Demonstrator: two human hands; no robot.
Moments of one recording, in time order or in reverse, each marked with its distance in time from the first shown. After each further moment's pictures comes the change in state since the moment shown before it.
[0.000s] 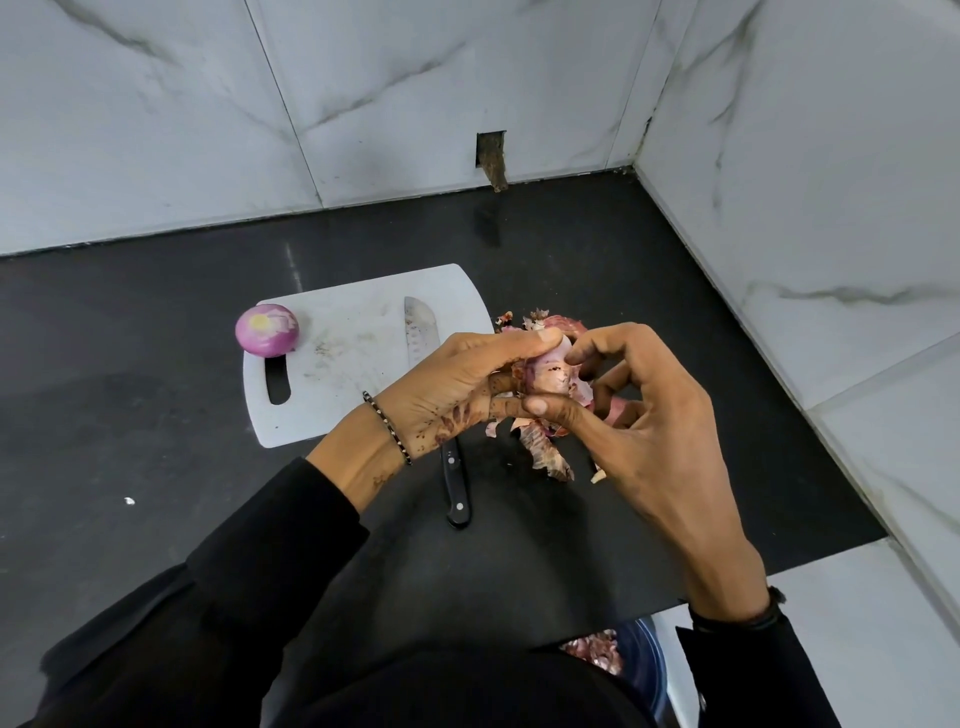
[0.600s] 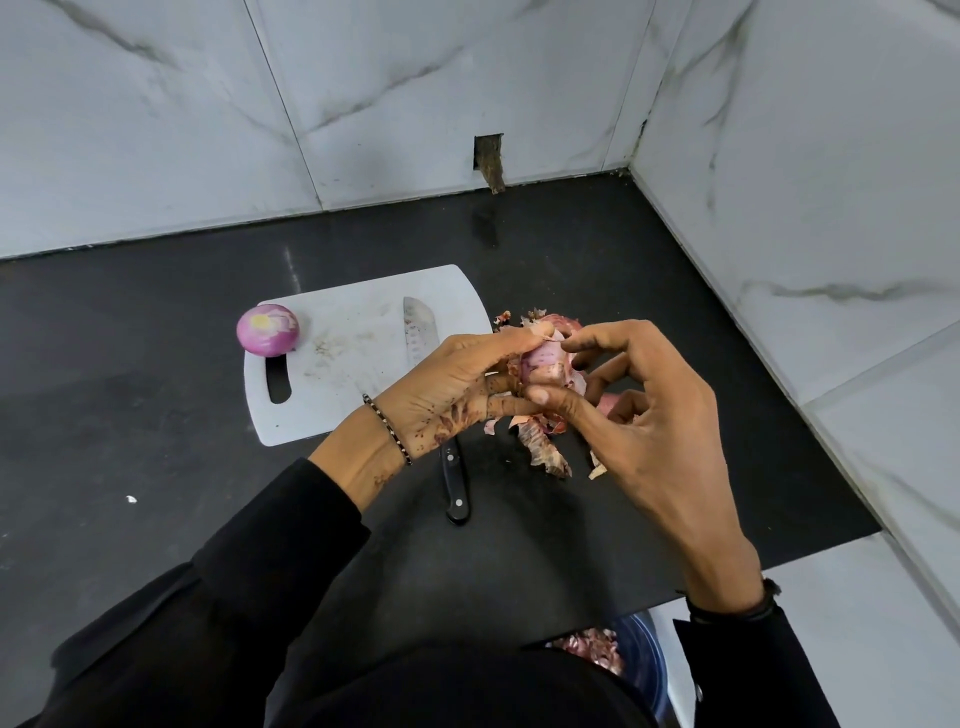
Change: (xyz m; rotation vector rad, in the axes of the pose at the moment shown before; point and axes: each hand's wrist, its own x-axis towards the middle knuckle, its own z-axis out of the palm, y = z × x) left_hand 0.001 -0.004 0.000 -0.029 0.094 0.008; right_hand -0.003 -0.002 -0.001 0.027 0.029 -0.056
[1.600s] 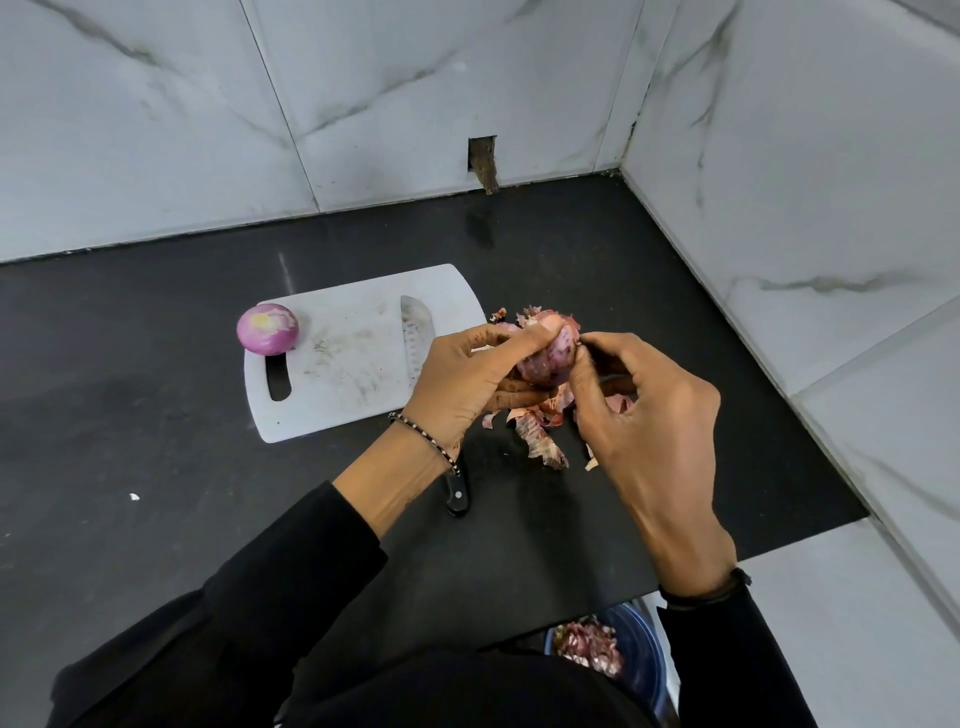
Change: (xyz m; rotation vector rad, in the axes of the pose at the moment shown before) left_hand -0.008 -0.010 0.022 0.065 0.334 0.083; right_hand -0.010 0.005 0.011 -0.337 0.240 -0.023
